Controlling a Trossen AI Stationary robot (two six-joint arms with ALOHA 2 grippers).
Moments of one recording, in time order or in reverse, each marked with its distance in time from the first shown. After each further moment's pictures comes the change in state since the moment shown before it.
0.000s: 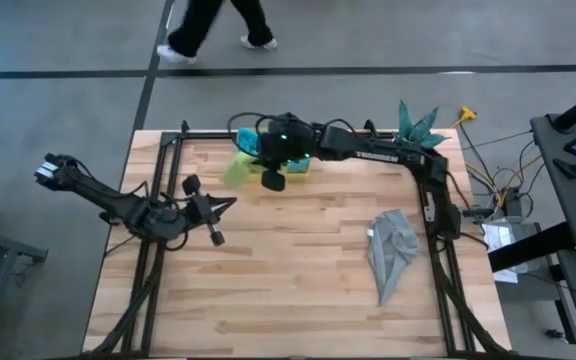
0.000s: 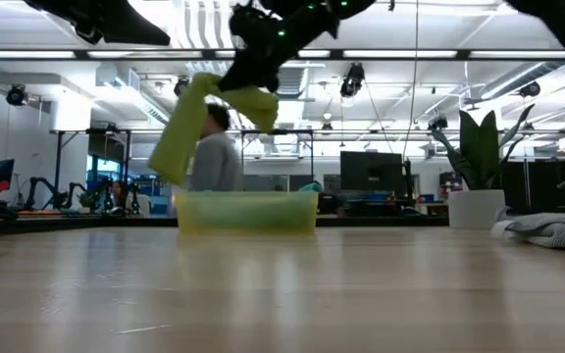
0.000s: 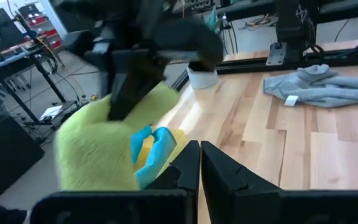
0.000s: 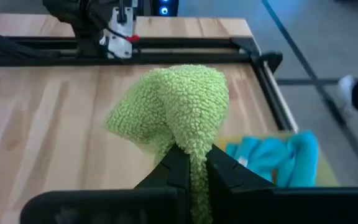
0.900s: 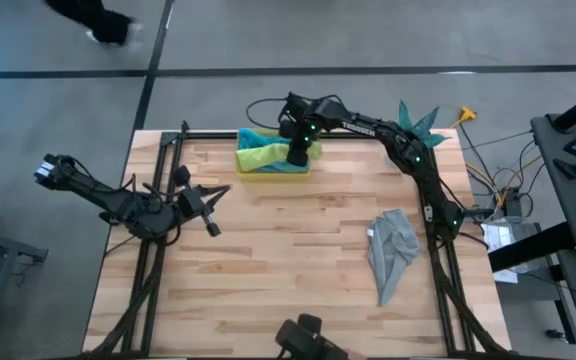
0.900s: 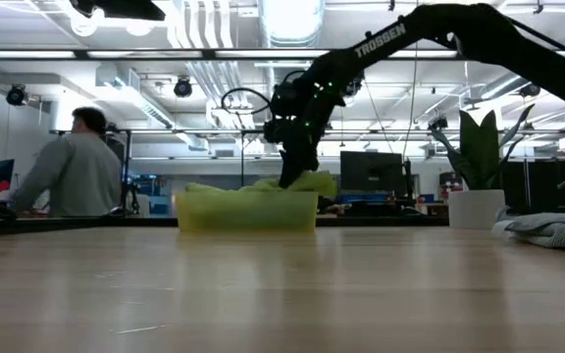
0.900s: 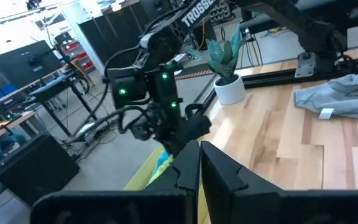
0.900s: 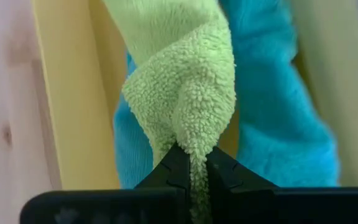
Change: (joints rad) left arm 0.002 -0.049 0.059 0.003 -0.093 0.181; right arm -0.304 0.266 0.157 -0.471 -0.125 -0.136
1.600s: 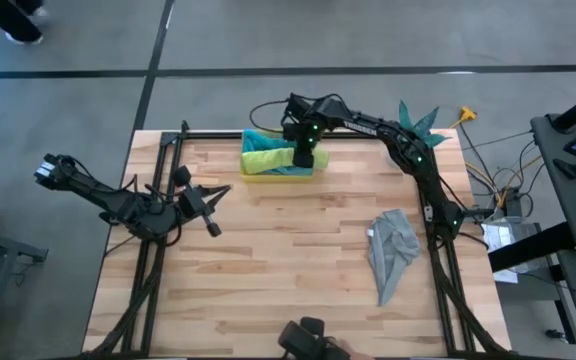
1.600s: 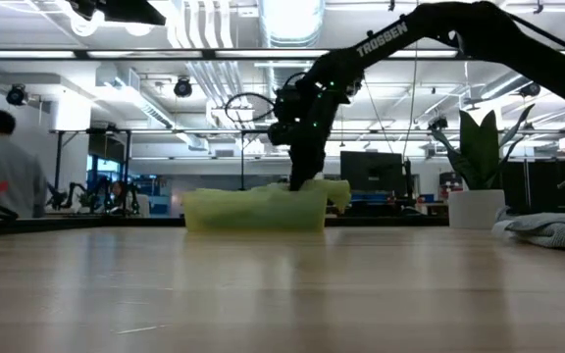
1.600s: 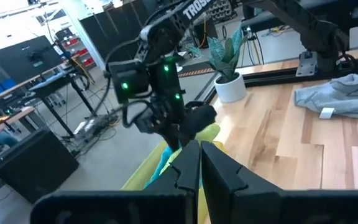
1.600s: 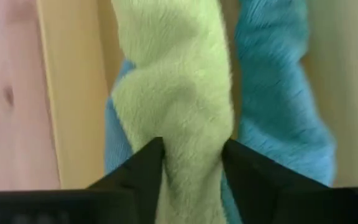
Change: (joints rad) left arm 0.000 0.007 -0.006 -0.003 -0.007 -0.027; right arm 0.000 -0.014 -0.008 -0.082 0.006 -0.086
